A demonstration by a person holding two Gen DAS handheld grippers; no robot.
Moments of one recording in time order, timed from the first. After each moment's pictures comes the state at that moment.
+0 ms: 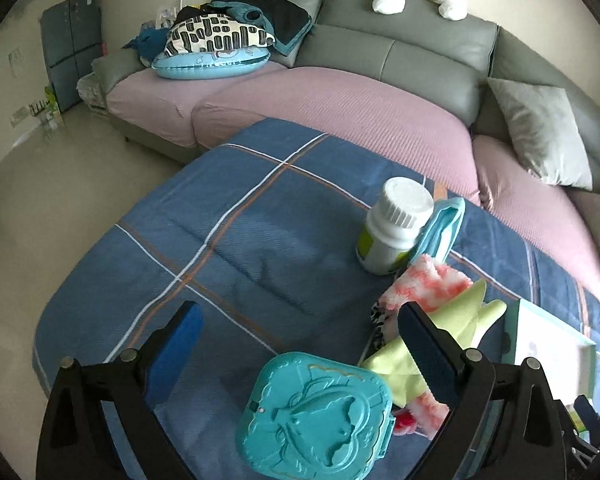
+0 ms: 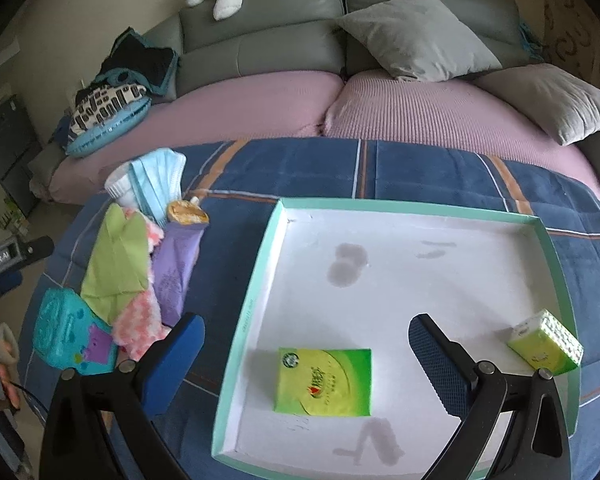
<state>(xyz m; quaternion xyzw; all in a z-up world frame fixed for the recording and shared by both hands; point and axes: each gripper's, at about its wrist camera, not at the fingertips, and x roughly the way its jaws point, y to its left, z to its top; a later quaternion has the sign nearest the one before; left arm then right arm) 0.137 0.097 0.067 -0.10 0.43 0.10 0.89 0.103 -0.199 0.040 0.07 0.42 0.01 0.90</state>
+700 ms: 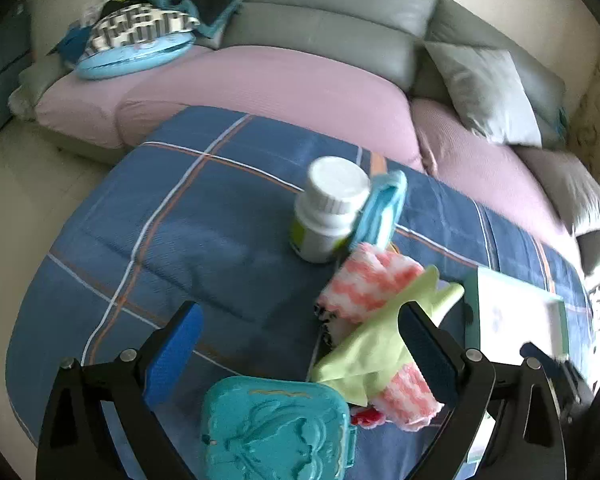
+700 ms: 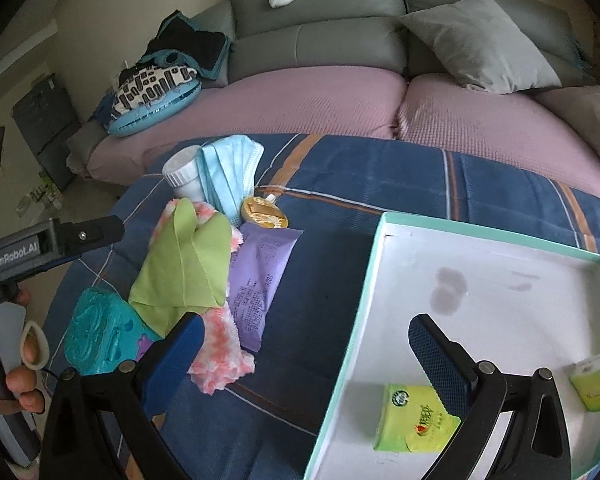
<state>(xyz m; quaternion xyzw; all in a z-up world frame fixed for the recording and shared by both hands) 0.166 0.074 0.063 -0.08 0.47 -0.04 0.88 0.138 -0.137 0.033 0.04 0.44 0.10 0.89</state>
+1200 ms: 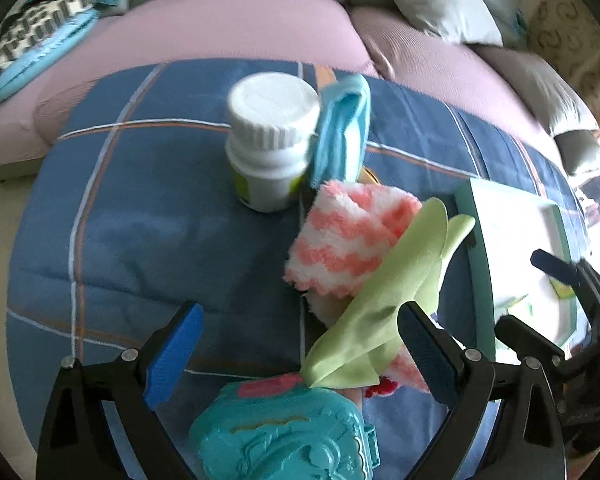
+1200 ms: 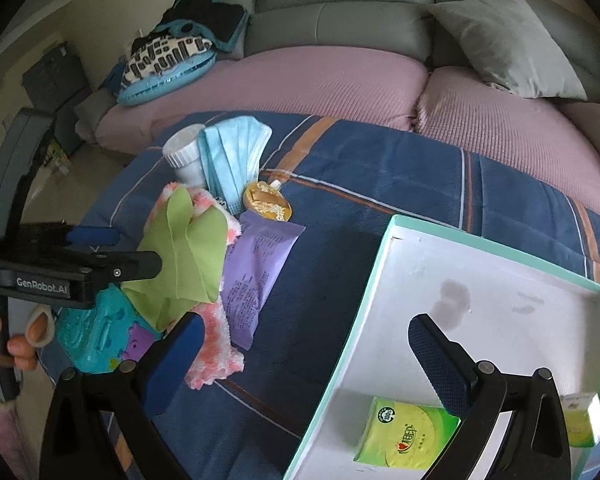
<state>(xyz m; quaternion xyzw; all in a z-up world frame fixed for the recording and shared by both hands) 0.207 0.055 0.026 0.01 0.58 -0.16 0.80 0.158 -0.138 0.033 0.00 0.48 0.12 0.87</state>
